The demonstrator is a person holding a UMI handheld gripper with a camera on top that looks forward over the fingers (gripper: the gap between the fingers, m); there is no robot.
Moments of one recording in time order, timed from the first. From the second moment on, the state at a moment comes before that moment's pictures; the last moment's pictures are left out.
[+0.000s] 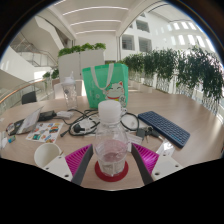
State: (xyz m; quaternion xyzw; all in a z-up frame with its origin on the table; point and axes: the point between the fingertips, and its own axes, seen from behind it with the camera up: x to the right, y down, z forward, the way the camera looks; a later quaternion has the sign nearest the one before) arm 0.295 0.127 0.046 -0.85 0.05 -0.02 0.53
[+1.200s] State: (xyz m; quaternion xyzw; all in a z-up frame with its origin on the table) arm -0.007 -0.278 0.306 -0.84 0.04 -0.01 0.54
